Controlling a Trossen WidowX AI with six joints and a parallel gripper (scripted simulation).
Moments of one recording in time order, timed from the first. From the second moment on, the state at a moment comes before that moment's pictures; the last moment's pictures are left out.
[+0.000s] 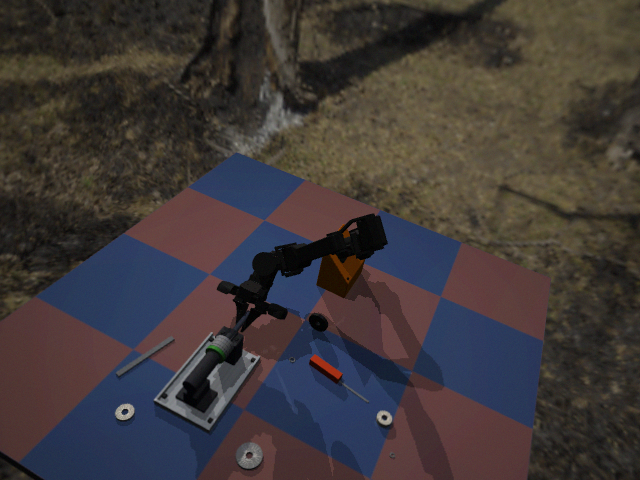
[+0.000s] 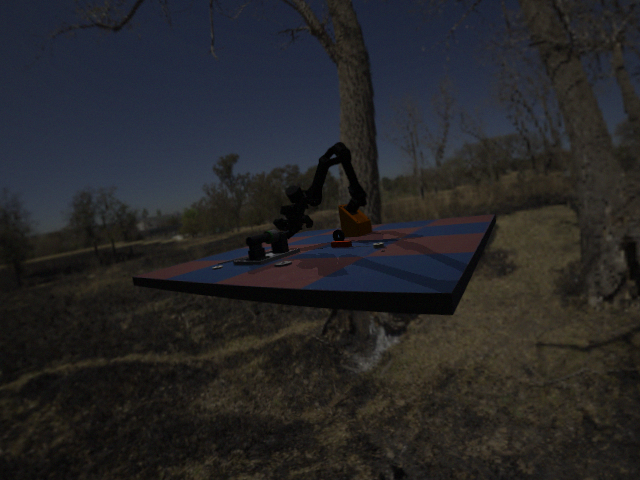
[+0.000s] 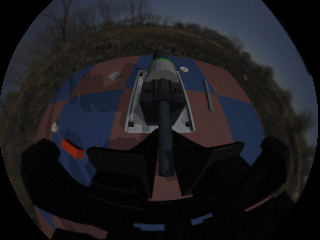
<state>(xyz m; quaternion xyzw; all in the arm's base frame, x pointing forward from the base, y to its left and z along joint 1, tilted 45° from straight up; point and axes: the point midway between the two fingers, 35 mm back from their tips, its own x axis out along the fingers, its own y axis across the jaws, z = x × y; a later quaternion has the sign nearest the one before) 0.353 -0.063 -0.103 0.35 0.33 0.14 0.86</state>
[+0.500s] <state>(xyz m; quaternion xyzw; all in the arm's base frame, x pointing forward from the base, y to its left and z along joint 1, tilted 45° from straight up) 0.352 -0.063 -0.103 0.35 0.33 0.14 0.86</state>
